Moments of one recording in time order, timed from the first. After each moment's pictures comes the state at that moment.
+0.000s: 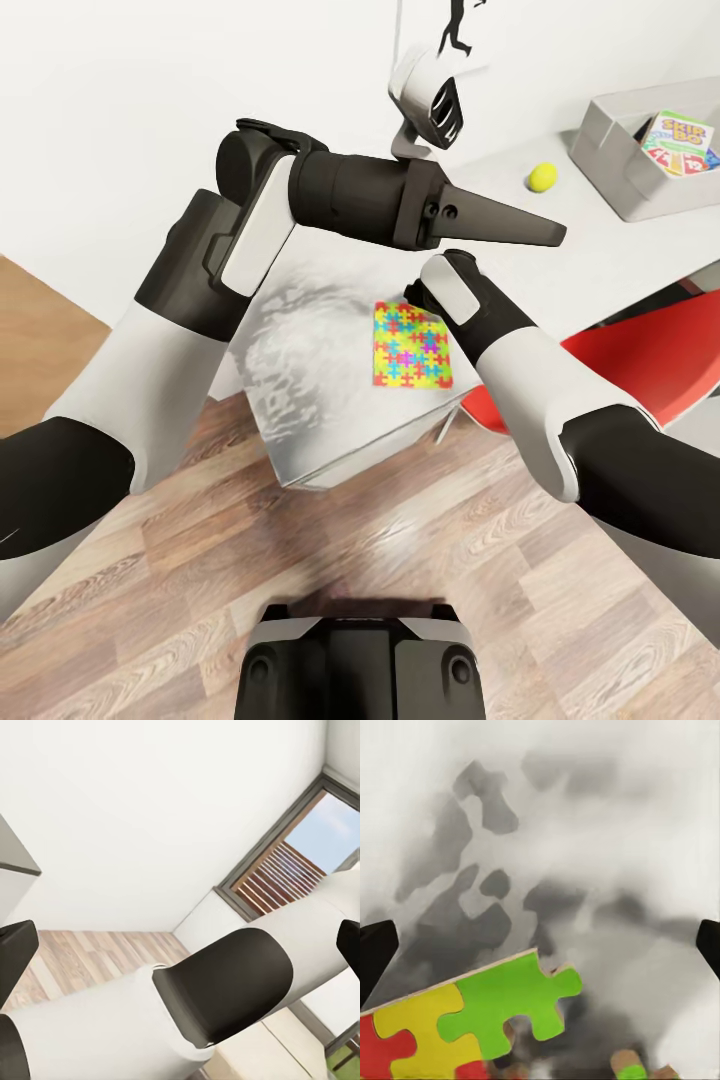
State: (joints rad) left arm -1.62 -0.14 -0.48 -1.14 0.58 1.04 -1.28; right arm -1.59 0.17 0.28 -0.50 -0.84 0.57 -0.78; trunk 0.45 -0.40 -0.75
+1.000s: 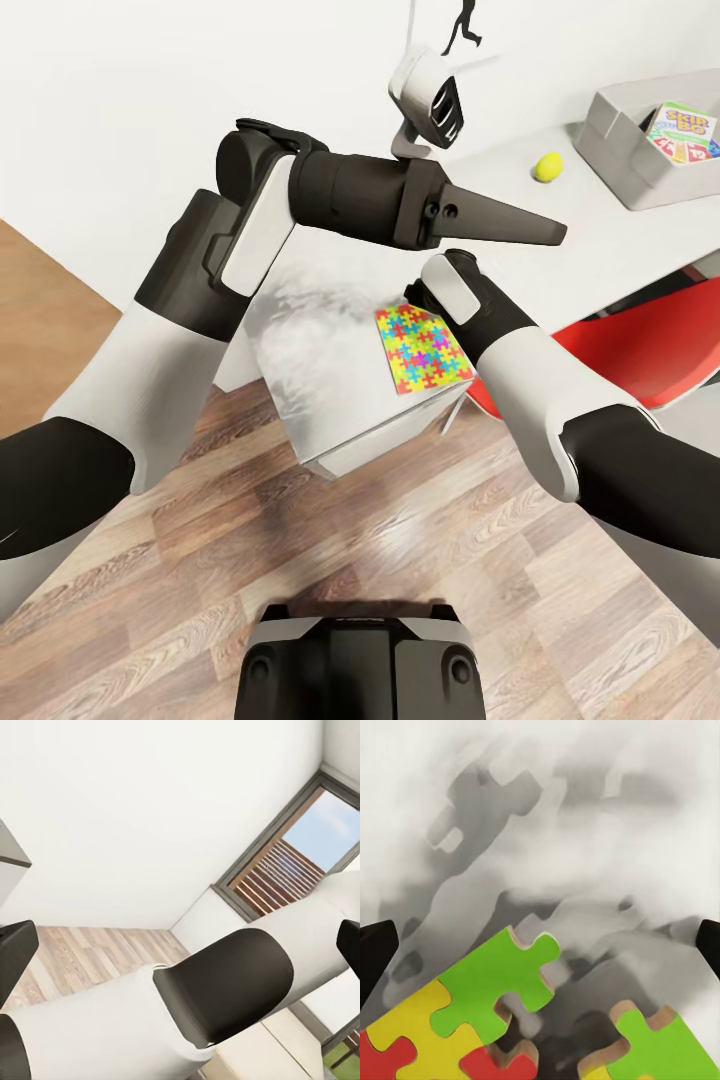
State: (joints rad) left arm -1.62 -0.14 -0.48 -1.14 0.58 1.04 -1.28; right arm -1.59 0.17 0.28 -0.50 -0.84 0.57 -0.78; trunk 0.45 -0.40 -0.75
